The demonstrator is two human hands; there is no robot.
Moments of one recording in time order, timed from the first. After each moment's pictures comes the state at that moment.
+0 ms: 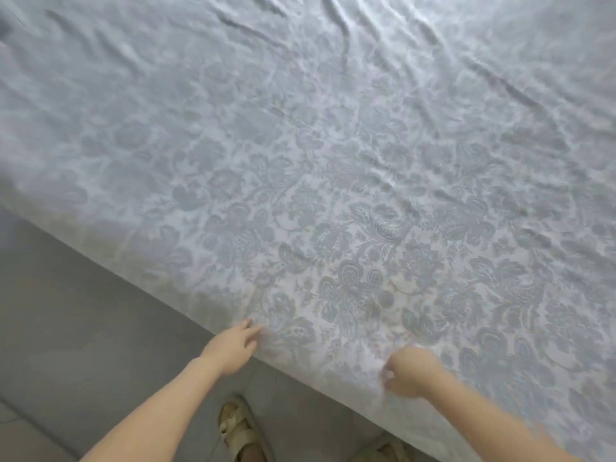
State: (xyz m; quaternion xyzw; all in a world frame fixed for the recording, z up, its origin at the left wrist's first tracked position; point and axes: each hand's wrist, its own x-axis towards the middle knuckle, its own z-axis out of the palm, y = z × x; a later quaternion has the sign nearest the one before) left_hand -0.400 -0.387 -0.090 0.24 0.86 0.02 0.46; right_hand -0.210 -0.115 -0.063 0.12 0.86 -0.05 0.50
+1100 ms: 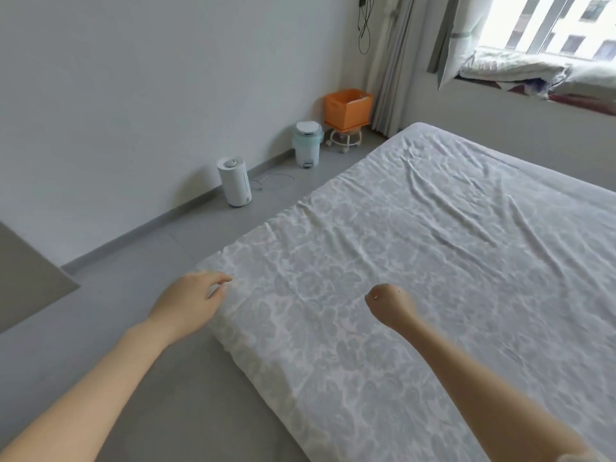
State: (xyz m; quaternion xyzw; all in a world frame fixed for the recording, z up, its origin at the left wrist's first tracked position) left_hand -1.016 -0.809 0.301 0.13 0.97 0.19 0.07; right_hand -0.978 -0.473 0.218 0.19 0.95 -0.21 0.13
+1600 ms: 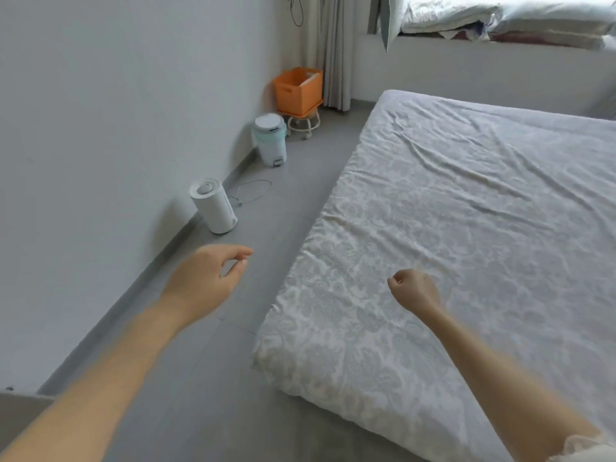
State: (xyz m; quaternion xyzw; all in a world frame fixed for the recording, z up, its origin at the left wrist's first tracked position) left_hand -1.368 -0.989 0.346 0.31 0.91 0.26 0.08; right_hand -1.229 -0.685 0.190 0.42 0.86 -0.28 0.01
